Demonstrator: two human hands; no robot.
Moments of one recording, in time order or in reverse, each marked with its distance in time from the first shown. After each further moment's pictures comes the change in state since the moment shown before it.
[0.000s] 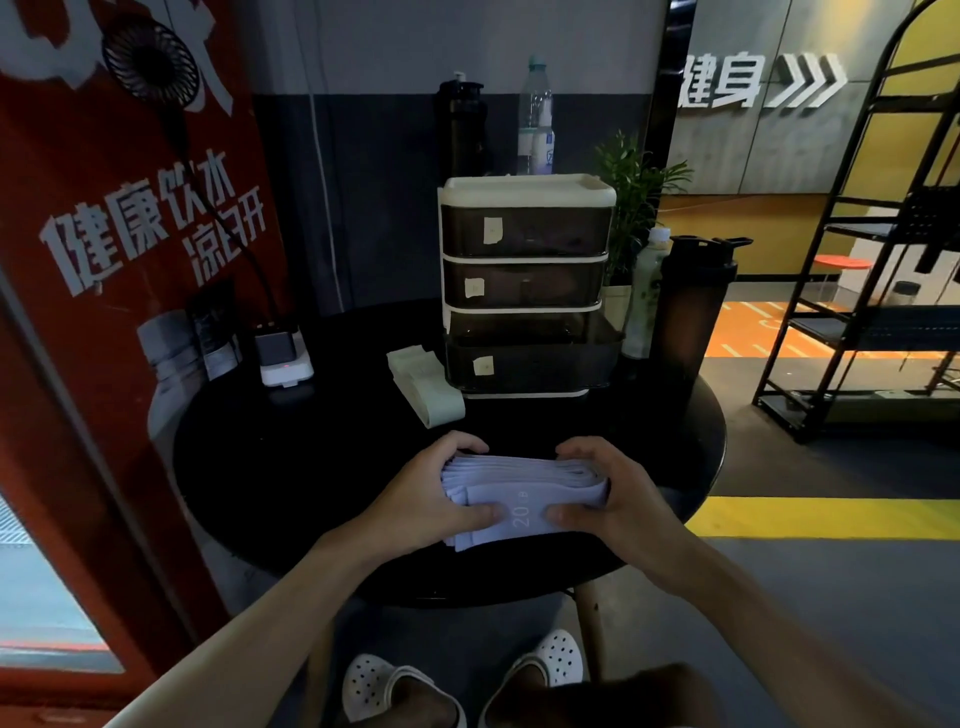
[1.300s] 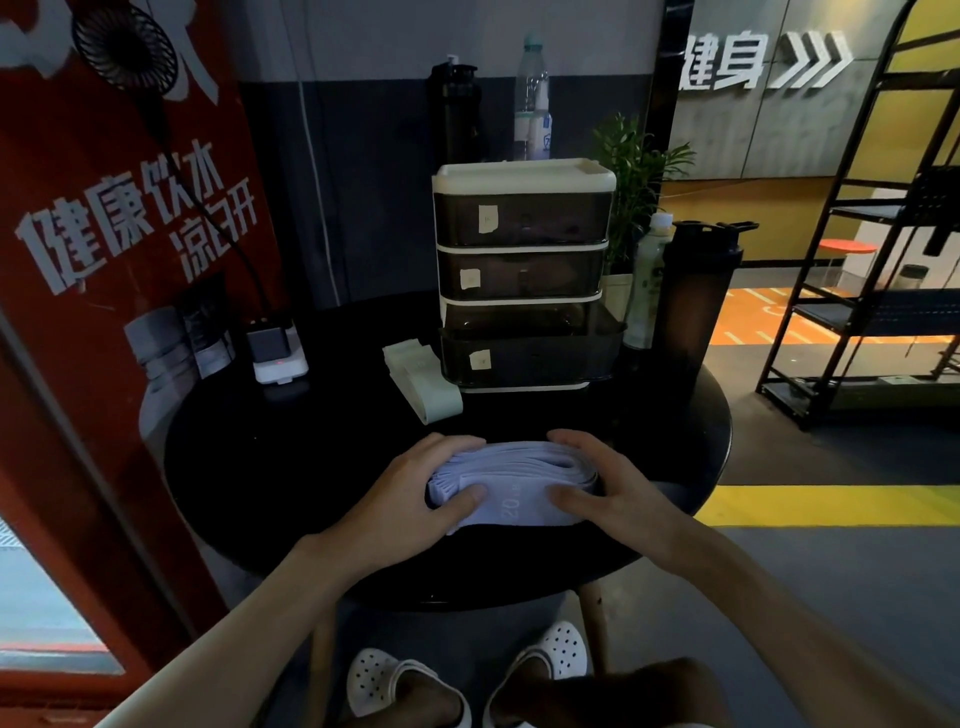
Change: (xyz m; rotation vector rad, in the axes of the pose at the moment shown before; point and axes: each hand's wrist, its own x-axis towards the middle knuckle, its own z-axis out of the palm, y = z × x) left_hand -0.005 -0.010 -0.009 0.227 0.036 0.207; right_hand 0.013 0.000 -0.004 -0.110 -0.108 0.019
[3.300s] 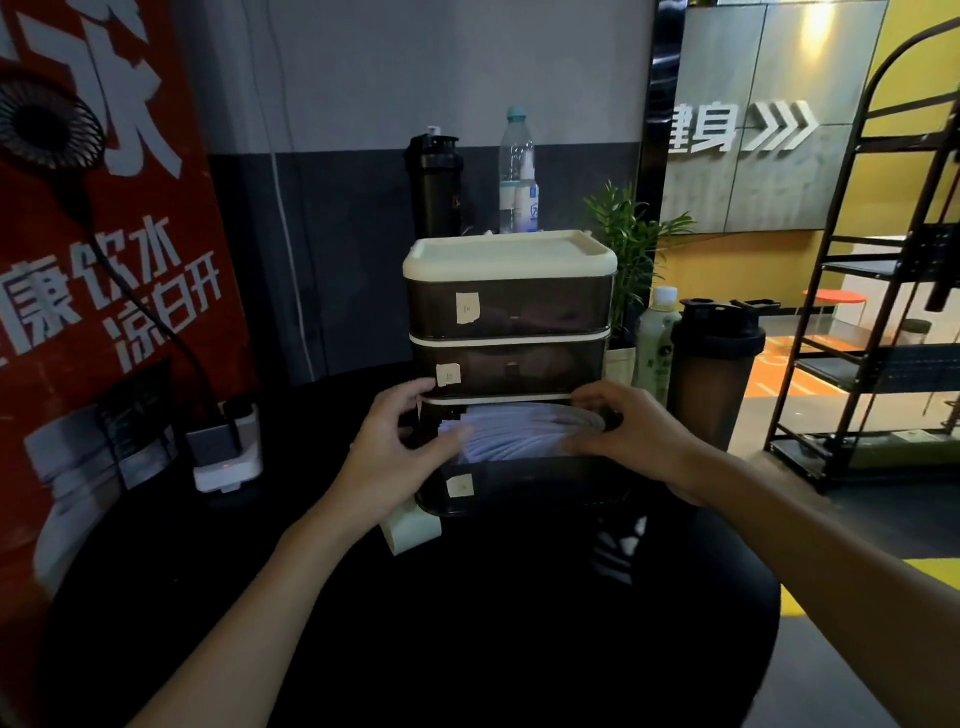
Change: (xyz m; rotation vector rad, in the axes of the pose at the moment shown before) left_hand 0.154 -0.015 -0.042 -0.202 0.270 -0.201; right_hand 0.165 -0.010 -0.102 -0.205 0.161 0.002
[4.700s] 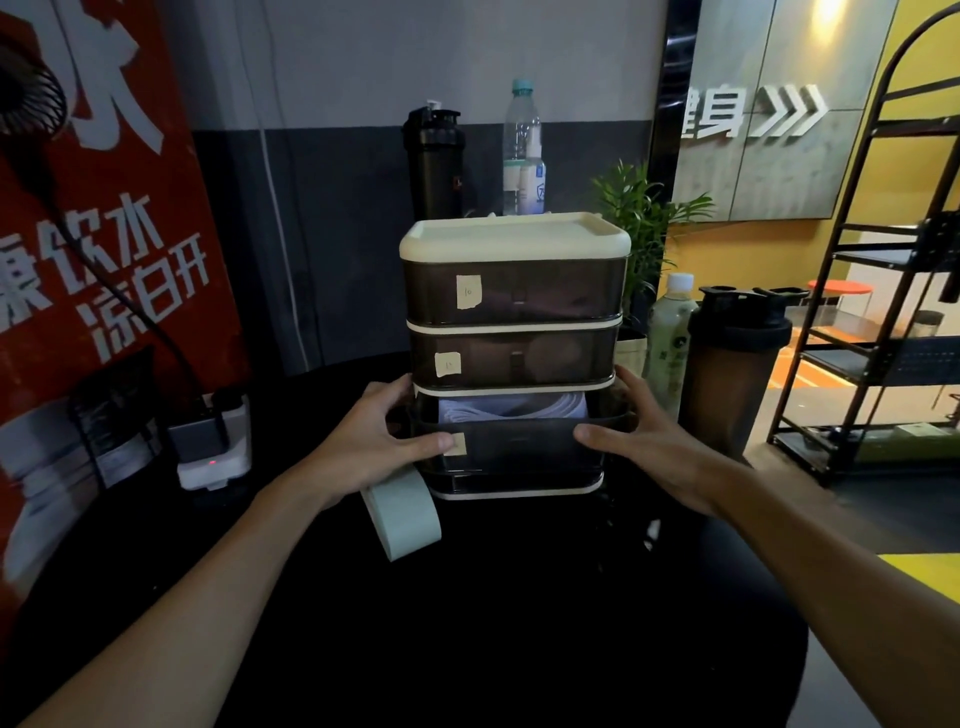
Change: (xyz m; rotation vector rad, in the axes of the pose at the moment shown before) left_hand 0.041 -0.031 -0.021 0.108 -0.187 -0.065; right_hand 0.010 0.033 0.014 0.639 -0.051 0.079
